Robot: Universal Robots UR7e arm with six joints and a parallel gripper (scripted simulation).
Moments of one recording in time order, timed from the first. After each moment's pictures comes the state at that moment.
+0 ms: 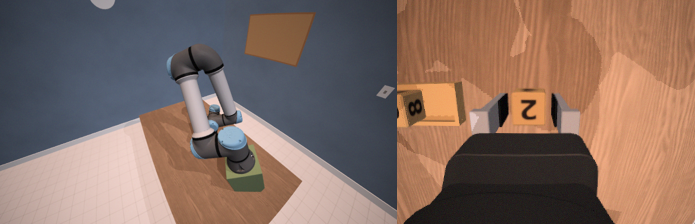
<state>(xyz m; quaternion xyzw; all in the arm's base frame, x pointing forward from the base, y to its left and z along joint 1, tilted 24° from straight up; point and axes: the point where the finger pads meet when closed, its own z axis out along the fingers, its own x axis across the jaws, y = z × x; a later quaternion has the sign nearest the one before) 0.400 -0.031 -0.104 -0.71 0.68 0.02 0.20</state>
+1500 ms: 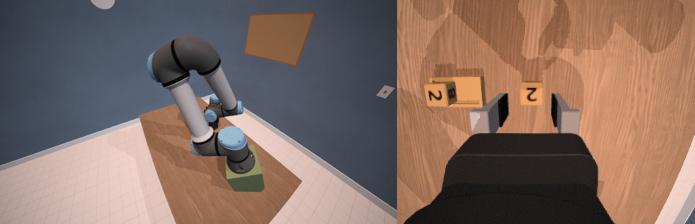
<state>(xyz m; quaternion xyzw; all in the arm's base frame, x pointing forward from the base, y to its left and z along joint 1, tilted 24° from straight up) 0.381 -0.055 -0.036 -0.71 0.68 0.02 0.20</state>
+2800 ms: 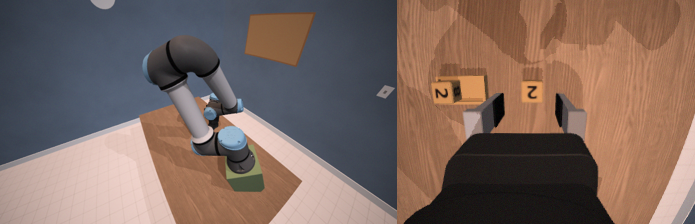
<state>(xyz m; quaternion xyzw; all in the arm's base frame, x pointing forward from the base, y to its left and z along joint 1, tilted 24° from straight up) 0.377 -0.059 -0.022 -0.71 0.68 0.02 0.20</state>
